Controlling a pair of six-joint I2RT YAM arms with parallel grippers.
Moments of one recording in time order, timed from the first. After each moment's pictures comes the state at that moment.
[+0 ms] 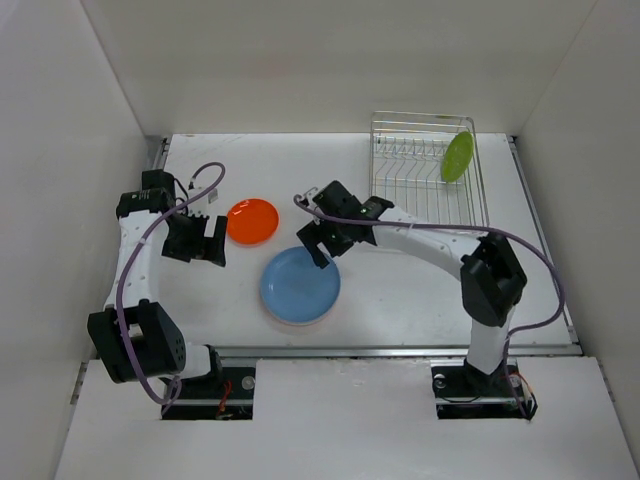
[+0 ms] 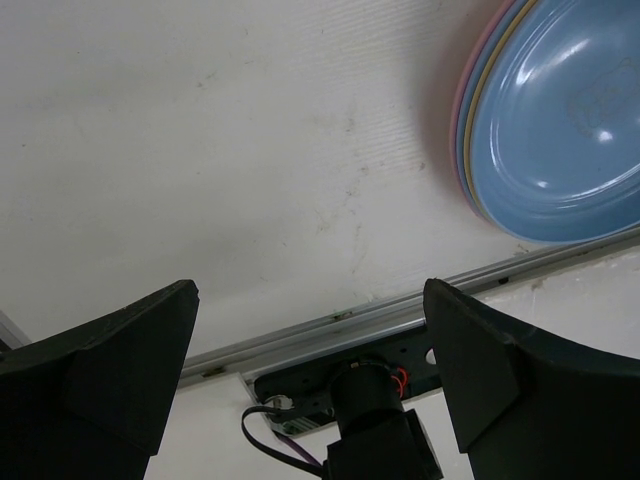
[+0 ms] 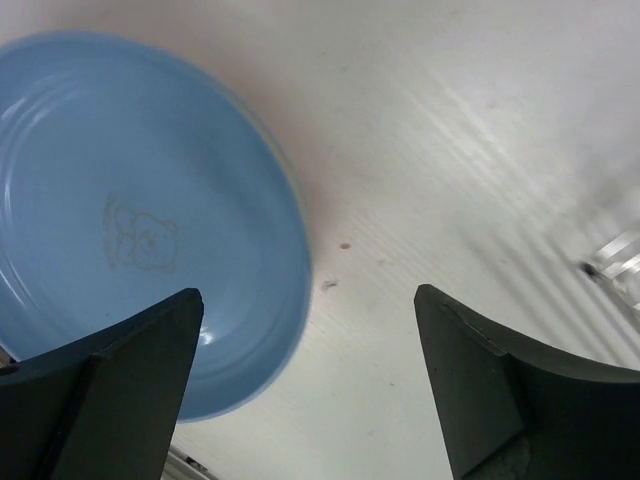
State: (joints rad) left arm 0.17 1.36 1.24 -1.21 0.29 0.35; right arm 0.82 1.88 1.52 -0.65 -0.03 0.09
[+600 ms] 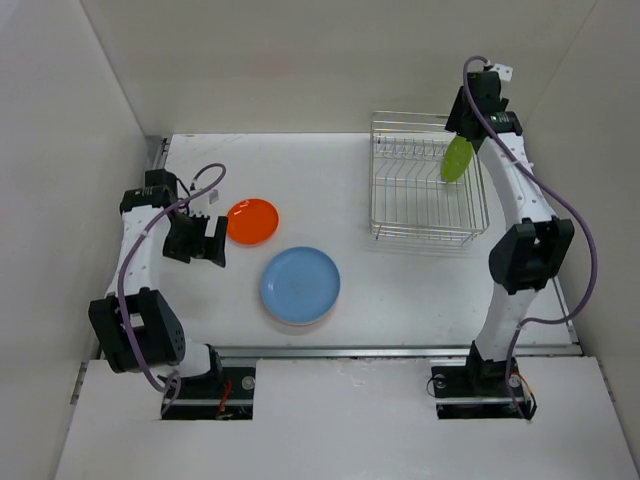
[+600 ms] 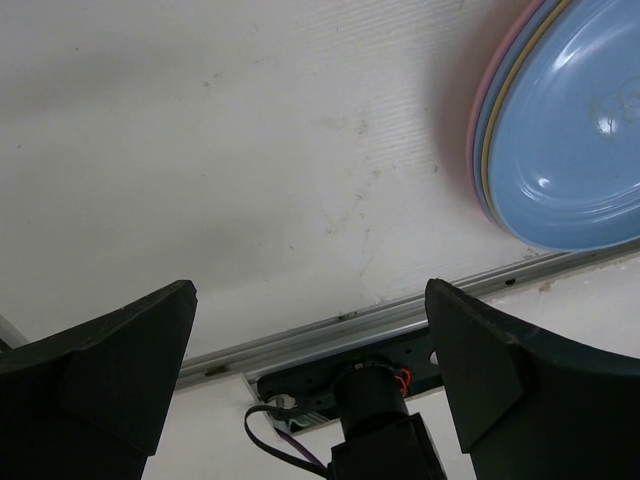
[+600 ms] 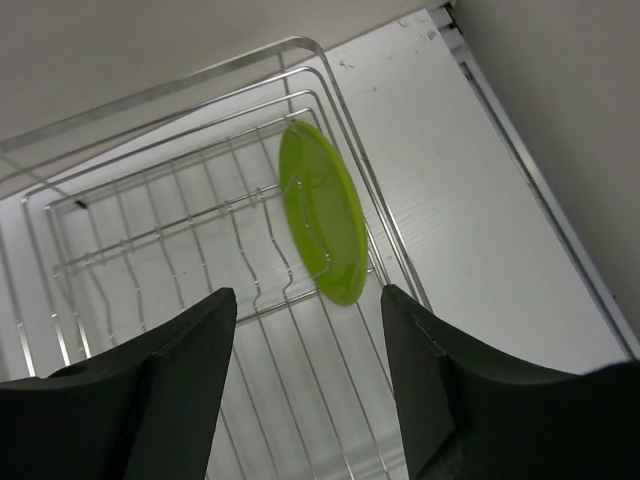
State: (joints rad) left arm 0.17 1.41 1.24 -1.20 0.27 0.34; right arm 0.11 1.94 2.06 -0.67 0.44 0.30
